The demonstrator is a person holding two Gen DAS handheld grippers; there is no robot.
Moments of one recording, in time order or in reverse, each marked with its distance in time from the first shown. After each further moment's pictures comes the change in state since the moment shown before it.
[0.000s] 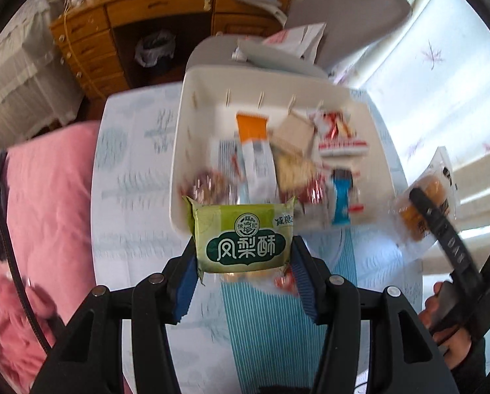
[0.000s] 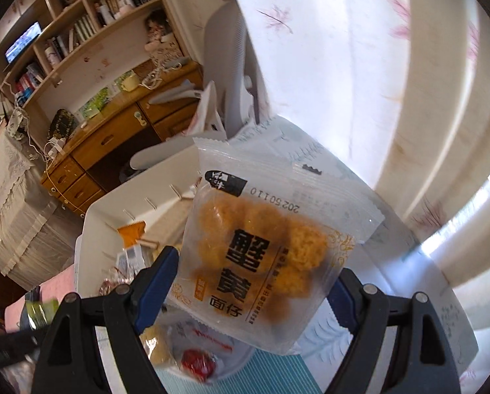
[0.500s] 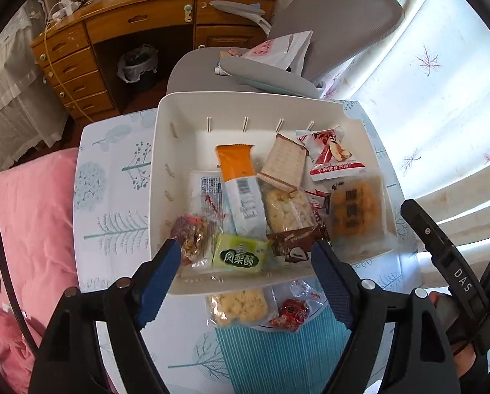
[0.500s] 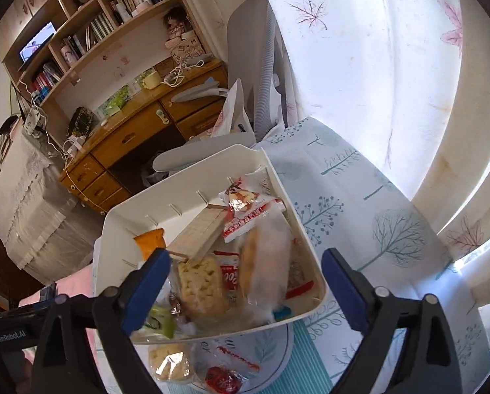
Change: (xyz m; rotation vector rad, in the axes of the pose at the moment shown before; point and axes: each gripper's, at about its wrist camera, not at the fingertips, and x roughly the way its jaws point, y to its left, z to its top) left arm 0.024 -0.009 0.034 0.041 -0.031 -0.037; right arm 0.014 0.008 0.016 -0.012 0.032 0.105
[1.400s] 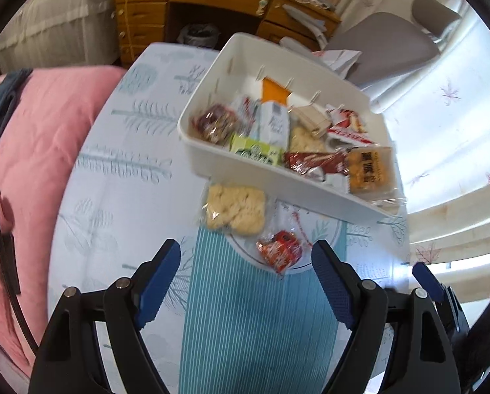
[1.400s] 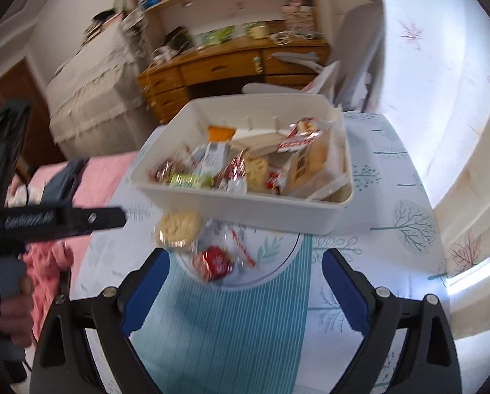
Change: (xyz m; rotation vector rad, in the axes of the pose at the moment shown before) left arm -0.005 0.004 -0.145 -0.358 -0.071 0.019; right arm -0.060 -0.002 -0.100 -0.513 0.121 0.204
